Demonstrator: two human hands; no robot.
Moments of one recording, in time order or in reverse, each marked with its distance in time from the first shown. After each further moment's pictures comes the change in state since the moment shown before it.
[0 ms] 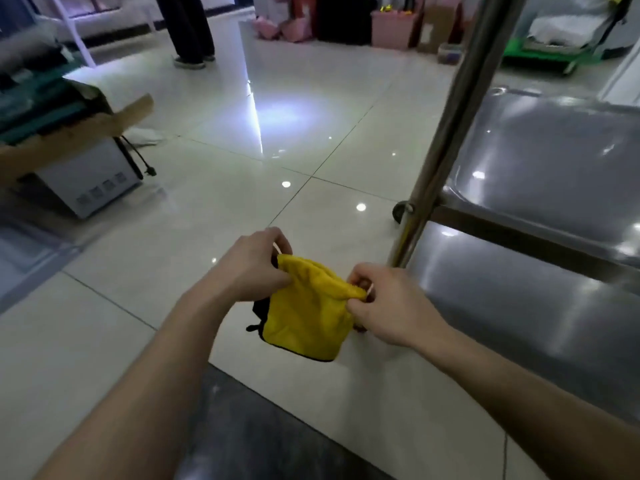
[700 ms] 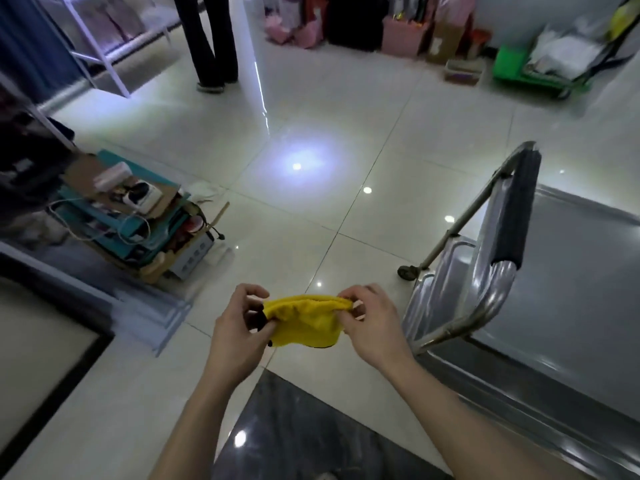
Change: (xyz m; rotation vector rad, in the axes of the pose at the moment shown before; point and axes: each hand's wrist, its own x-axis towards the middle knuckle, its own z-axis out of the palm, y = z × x) left_hand -0.124 0.163 -0.457 -0.545 0.214 -0.164; right_hand 0.064 -0.407 -0.327 0.342 0.048 0.208
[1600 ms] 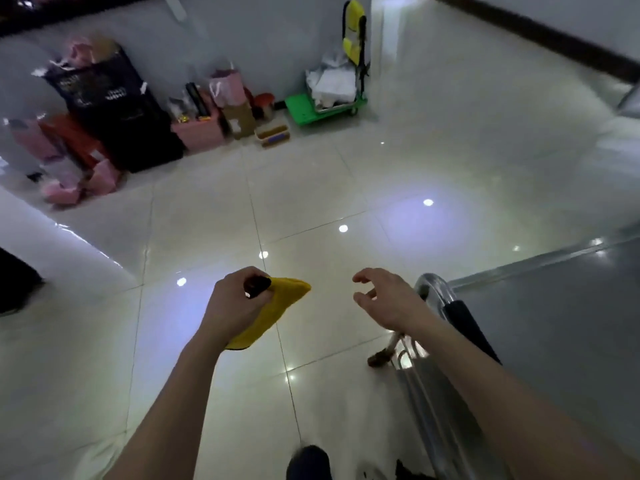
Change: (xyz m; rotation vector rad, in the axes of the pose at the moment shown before) left_hand 0.562 0.363 0.198 0.475 -0.622 0.549; right_hand 0.386 -0.004 -0.301 -0.115 0.312 0.418
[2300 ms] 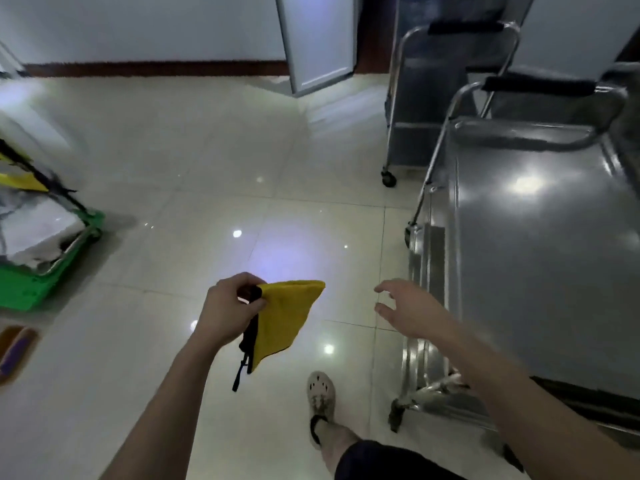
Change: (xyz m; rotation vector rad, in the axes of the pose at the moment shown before) left_hand 0.517 0.204 0.160 0.137 -0.769 0.714; right_hand 0.182 0.108 -0.102 0.173 0.514 0.888
